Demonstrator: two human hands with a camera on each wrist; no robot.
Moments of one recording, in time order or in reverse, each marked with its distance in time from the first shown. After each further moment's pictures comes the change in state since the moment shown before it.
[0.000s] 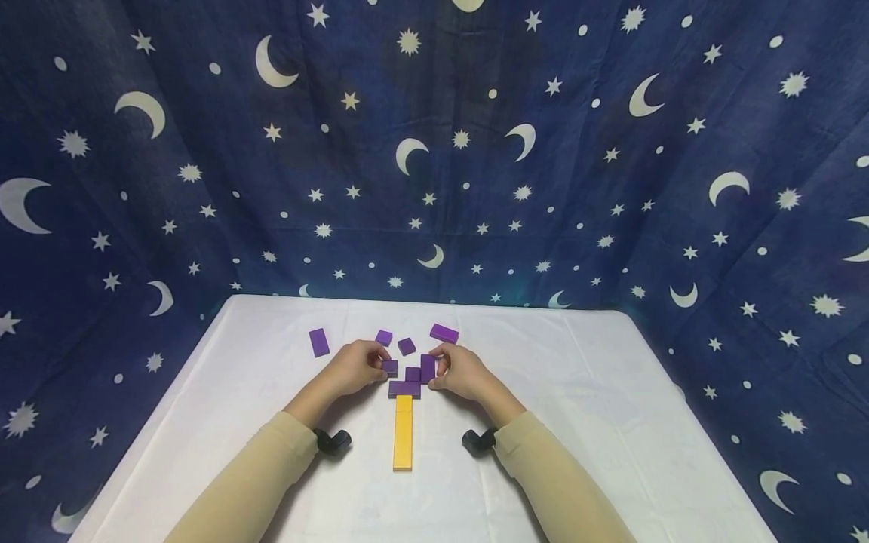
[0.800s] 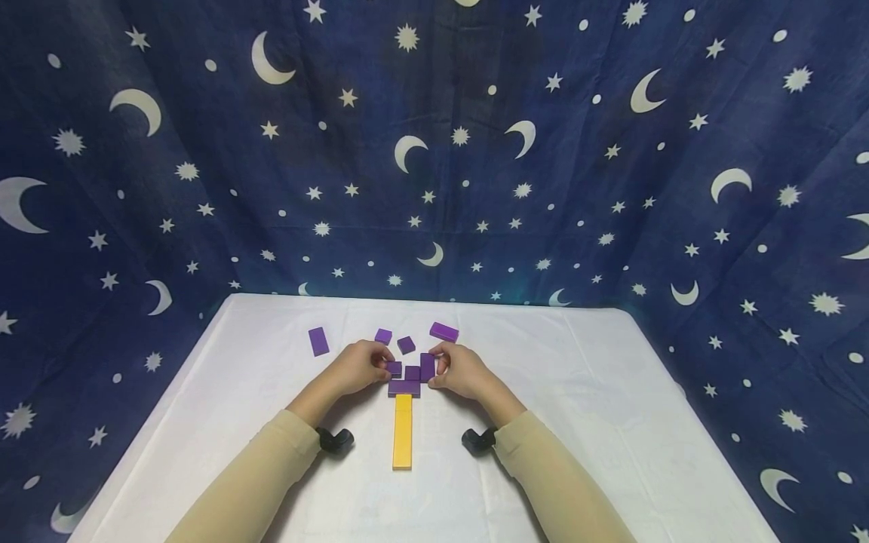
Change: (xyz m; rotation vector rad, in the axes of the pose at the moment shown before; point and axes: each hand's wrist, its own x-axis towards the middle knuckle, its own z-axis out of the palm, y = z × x) left_hand 0.002 0.004 0.004 0.013 -0.036 0.020; right_hand 0.000 0.000 0.000 0.000 0.002 -0.003
